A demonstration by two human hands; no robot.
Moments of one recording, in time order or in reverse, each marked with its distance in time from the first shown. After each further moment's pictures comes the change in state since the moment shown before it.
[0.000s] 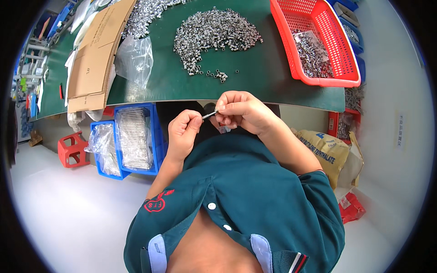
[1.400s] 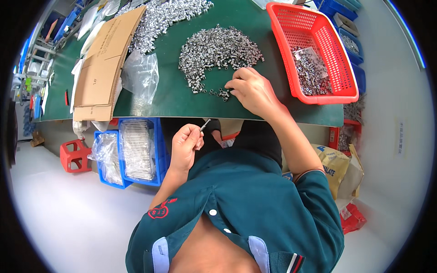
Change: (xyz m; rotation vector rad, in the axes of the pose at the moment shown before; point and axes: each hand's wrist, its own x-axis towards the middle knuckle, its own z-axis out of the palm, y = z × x) left_hand 0.001 -0.011 -0.002 -0.575 0.018 -0.354; right_hand 0.034 -0.058 -0.020 -1.769 0.345 -0.867
